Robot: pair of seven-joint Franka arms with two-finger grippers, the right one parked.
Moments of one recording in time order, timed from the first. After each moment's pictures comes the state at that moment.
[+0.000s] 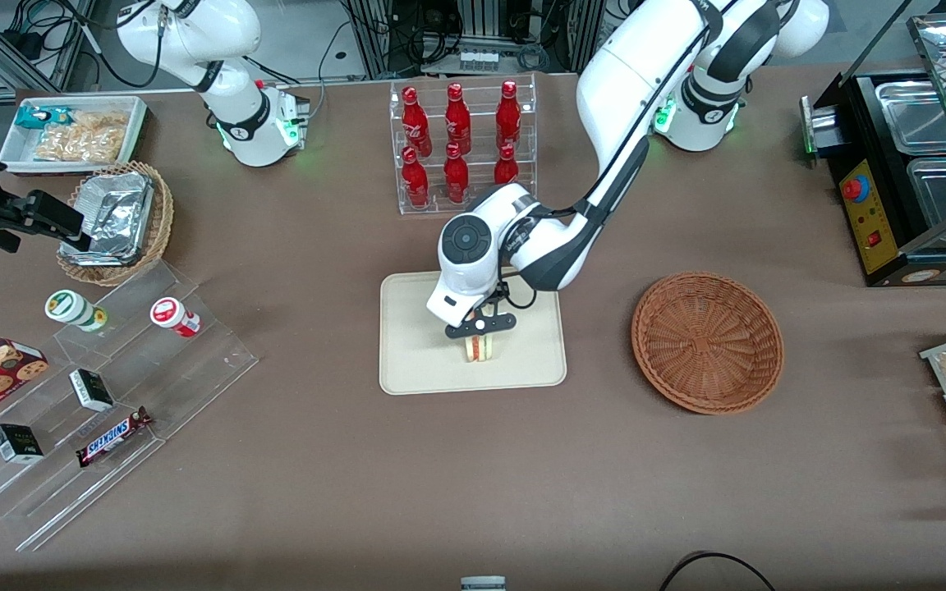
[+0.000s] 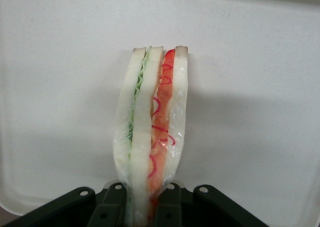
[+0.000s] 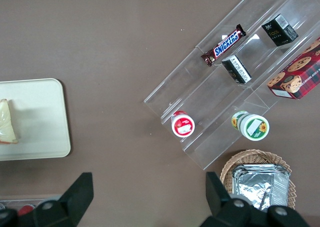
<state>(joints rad) -0.70 0.79 -0.16 -1.41 0.04 2.13 -1.00</state>
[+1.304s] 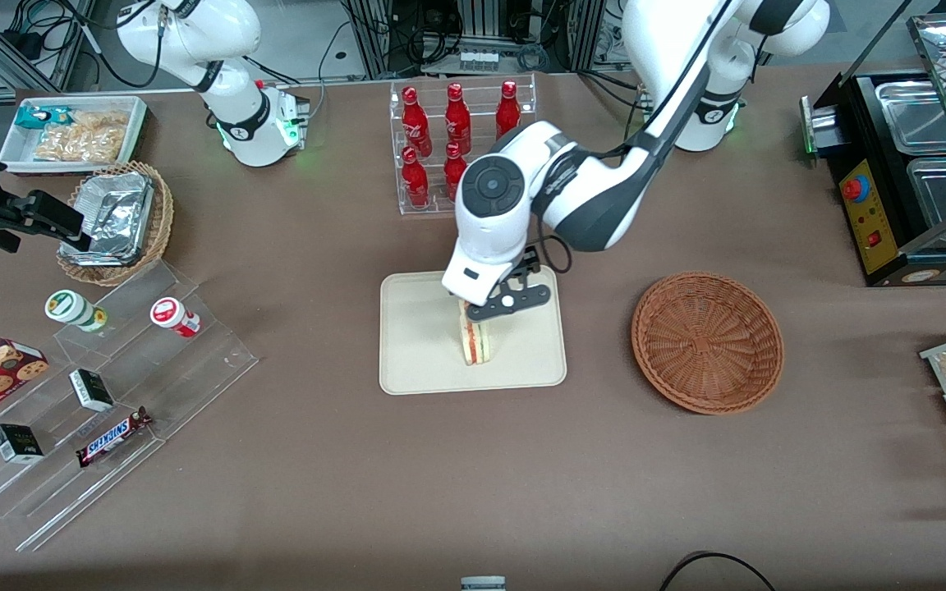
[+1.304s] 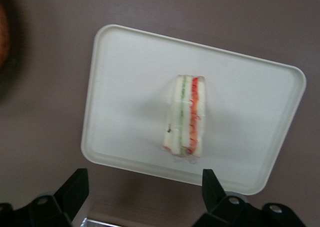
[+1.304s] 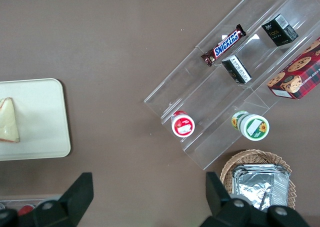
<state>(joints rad) -0.66 0.55 -0.10 -1.36 0.01 1.82 -1.04</state>
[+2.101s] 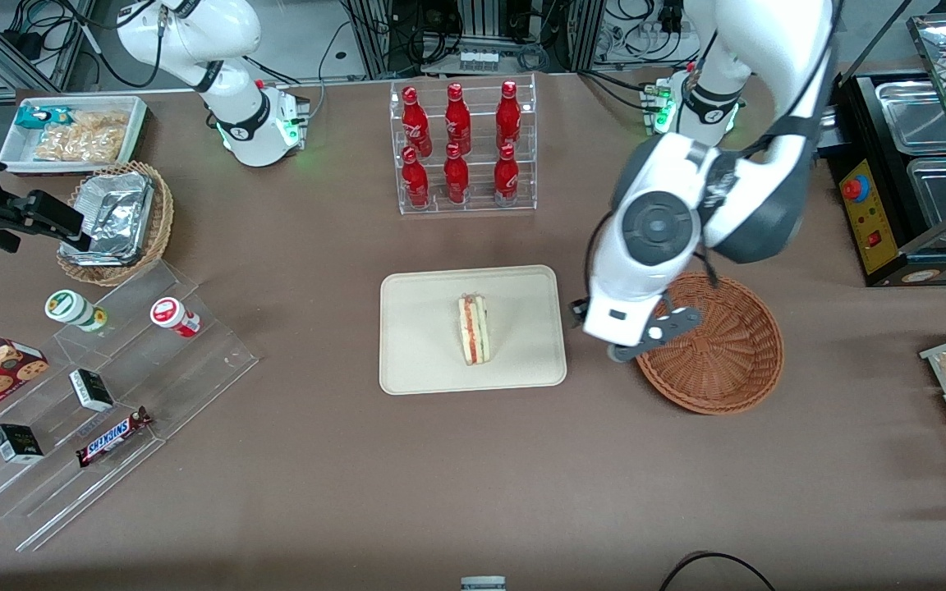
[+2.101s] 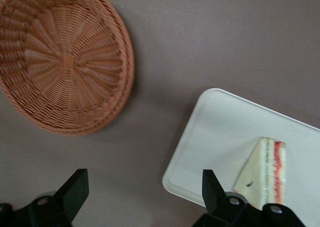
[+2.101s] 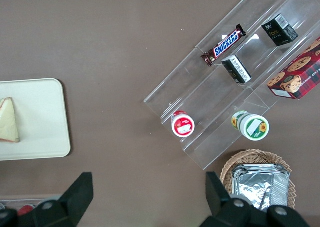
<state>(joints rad) -0.46 0.38 -0.02 -1.49 0.00 1.71 -0.90</state>
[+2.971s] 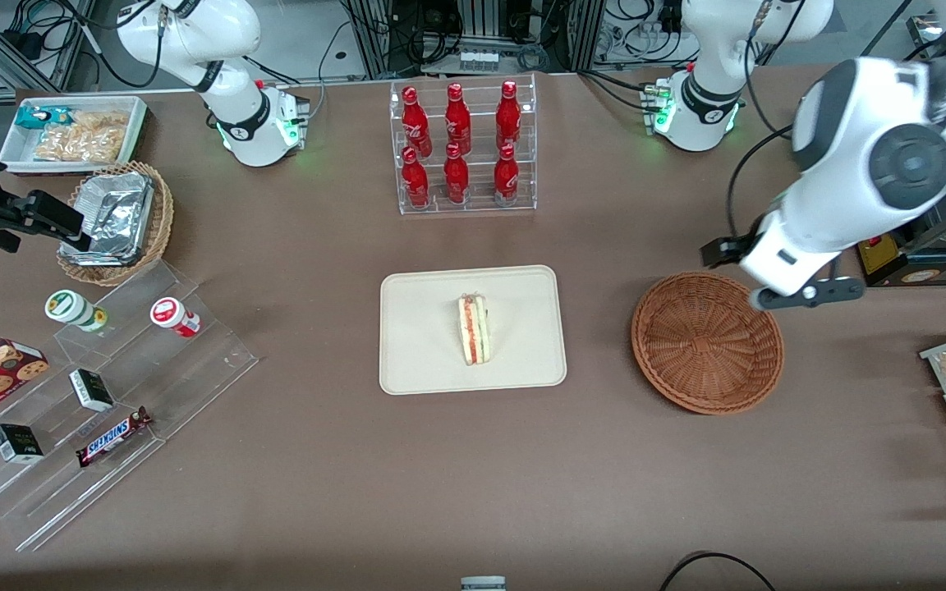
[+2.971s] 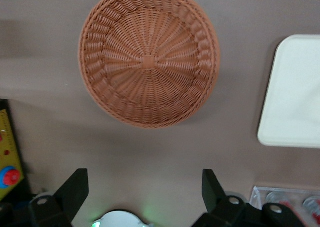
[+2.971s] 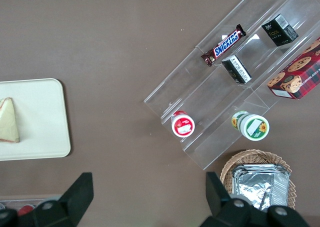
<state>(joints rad) -0.20 0.06 0.00 -1.75 0.01 1.58 -0.24</state>
